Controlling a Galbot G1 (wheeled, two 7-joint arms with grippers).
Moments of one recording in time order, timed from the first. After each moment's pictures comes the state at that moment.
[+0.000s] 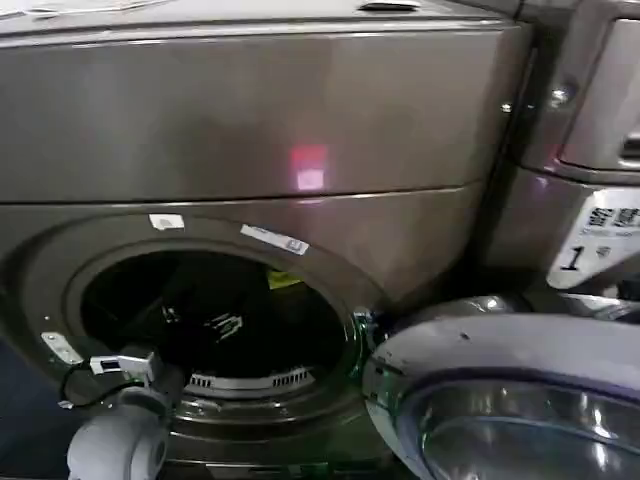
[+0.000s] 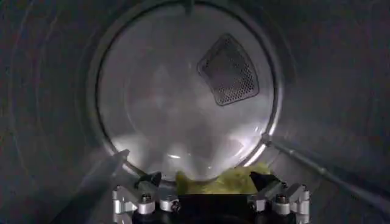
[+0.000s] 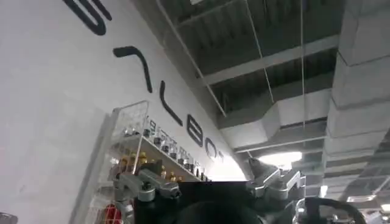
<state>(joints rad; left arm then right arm) 1.27 -1.36 -0.61 -2.27 -0.13 0.63 0.10 -1.81 0.85 2.54 1.81 0.85 -0.27 -0.06</state>
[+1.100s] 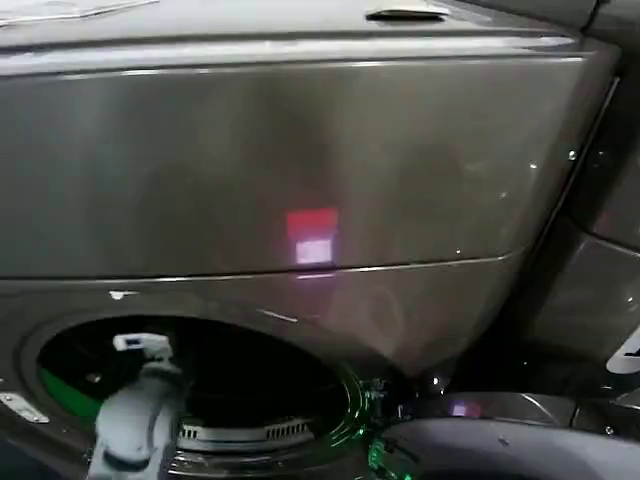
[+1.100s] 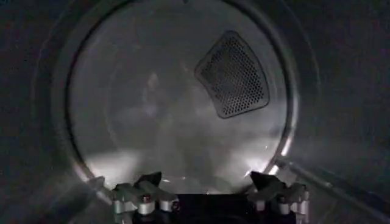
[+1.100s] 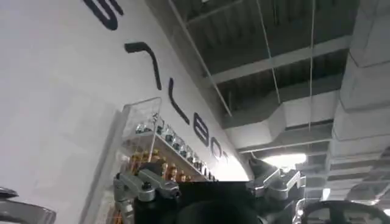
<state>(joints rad) 0.94 -1.39 -0.48 -1.85 -0.13 0.47 0.07 -1.82 0.84 2.56 1.82 0.82 -0.30 -0.07</state>
